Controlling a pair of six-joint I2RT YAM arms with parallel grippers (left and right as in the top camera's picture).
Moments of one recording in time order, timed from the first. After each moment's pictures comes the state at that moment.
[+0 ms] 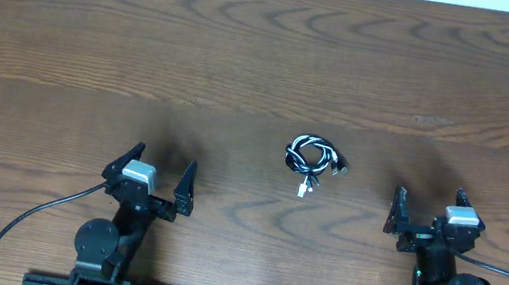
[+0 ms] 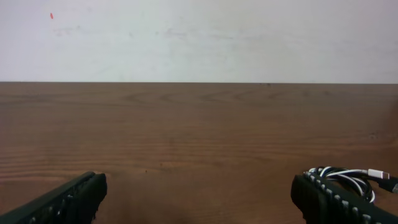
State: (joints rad) left arm -0.06 0.01 0.02 -0.09 0.20 -0.09; right arm 0.10 0.01 0.01 -0.07 0.01 0.04
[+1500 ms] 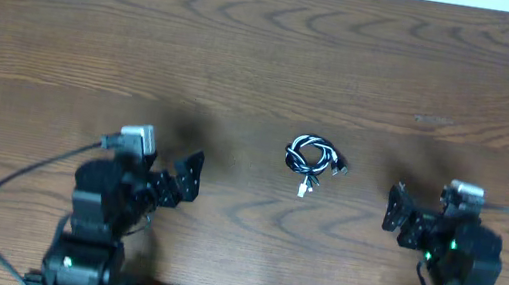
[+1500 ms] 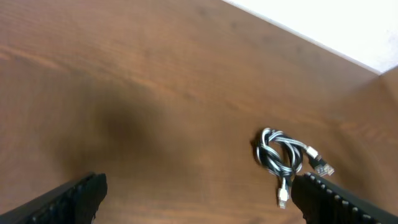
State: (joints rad) left arm -0.06 0.58 0.47 -0.45 0.29 -0.39; right arm 0.10 0.51 0.38 -0.44 -0.03 0.28
